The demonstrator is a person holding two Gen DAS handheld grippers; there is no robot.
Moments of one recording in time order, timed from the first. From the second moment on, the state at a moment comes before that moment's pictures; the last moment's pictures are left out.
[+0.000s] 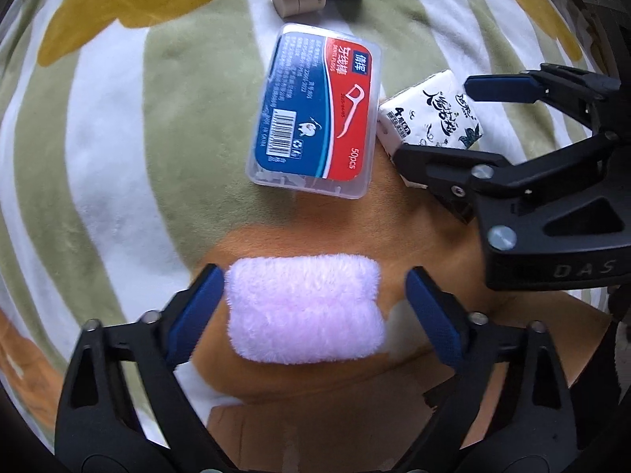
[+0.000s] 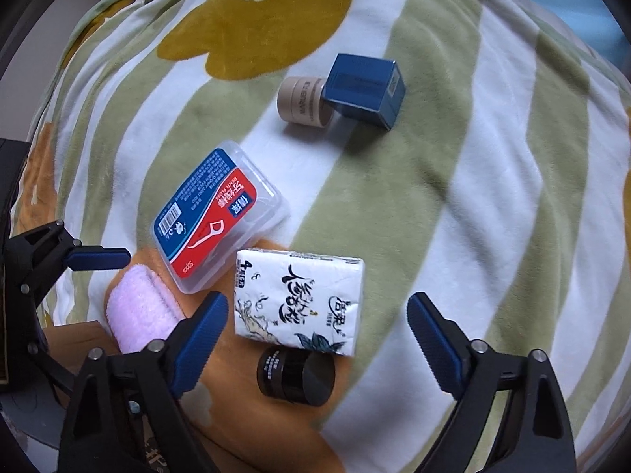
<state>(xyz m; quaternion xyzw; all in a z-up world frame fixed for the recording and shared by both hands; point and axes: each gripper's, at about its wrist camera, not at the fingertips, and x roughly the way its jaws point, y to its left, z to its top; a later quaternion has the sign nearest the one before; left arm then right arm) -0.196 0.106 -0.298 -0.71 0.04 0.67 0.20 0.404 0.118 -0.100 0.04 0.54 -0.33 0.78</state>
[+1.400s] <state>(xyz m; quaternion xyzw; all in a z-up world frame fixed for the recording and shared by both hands) -0.166 0.062 -0.205 -0.64 0.01 0.73 0.24 0.385 0.186 -0.040 0.06 0.48 -0.39 0.79</state>
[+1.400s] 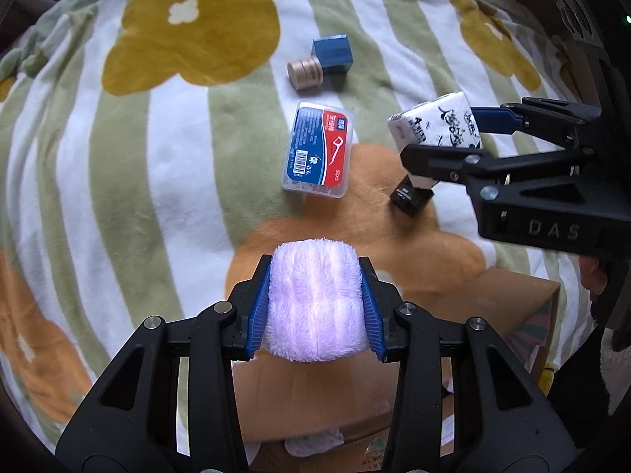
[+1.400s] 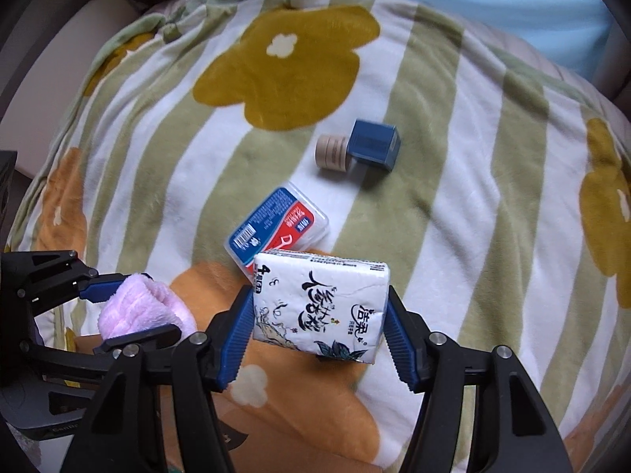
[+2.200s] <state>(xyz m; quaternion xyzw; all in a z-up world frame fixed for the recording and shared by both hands) -0.029 0.019 -0.130 -0.56 -0.01 0.79 0.25 0.328 0.356 -0.033 0.06 0.44 -0.42 0.79</state>
